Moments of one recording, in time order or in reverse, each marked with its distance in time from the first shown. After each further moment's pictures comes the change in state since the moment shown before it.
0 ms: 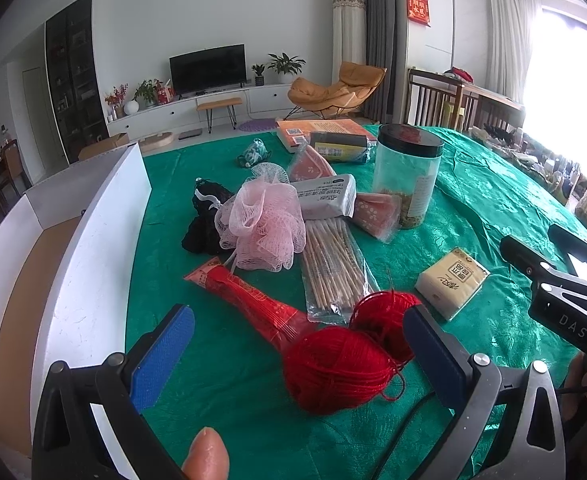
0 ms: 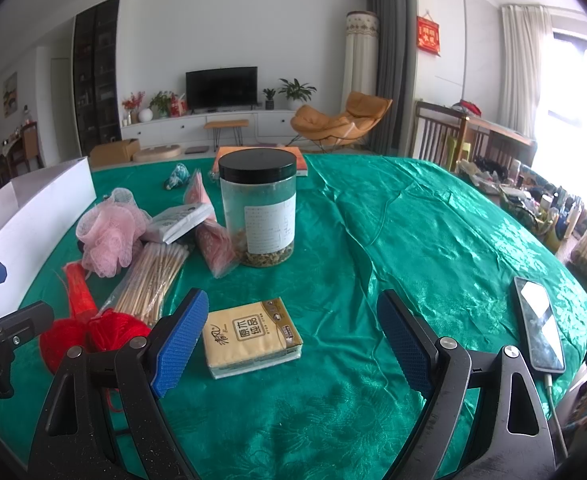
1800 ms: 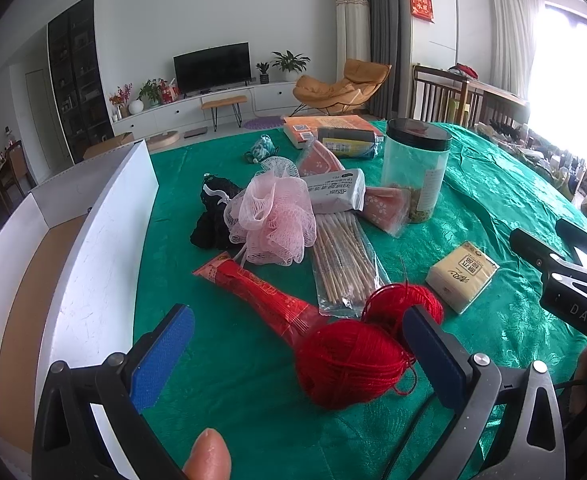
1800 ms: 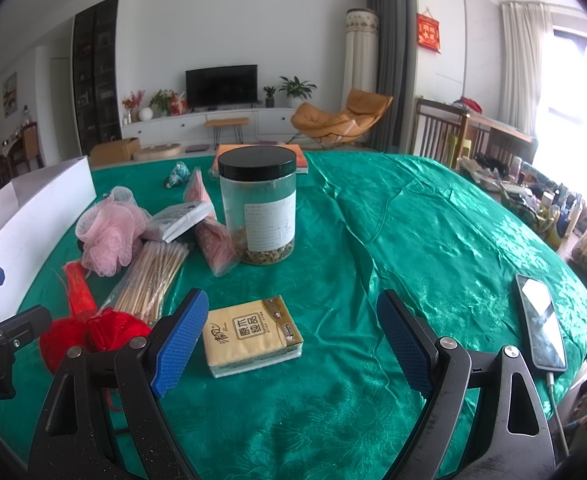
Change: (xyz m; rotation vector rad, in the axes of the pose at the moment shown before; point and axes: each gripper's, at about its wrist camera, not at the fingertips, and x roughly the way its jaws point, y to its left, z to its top) left arm 0.001 0.006 -0.004 0.005 0.008 0.022; right arm 0.001 -0.001 0.001 0.000 0.005 0.001
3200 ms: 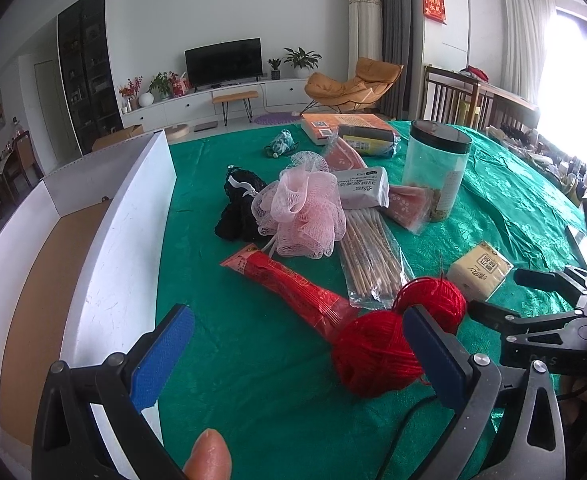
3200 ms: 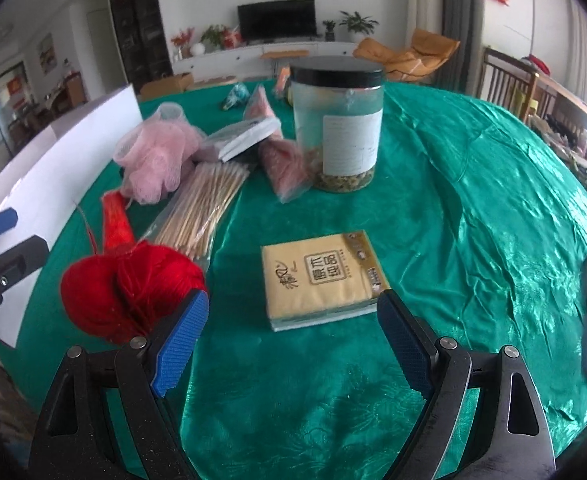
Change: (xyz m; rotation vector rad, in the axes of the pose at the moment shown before) left arm -0.005 0.023 -0.006 -0.028 0.016 0.027; right arm 0.038 0.033 -0.018 -0.087 0.297 0.220
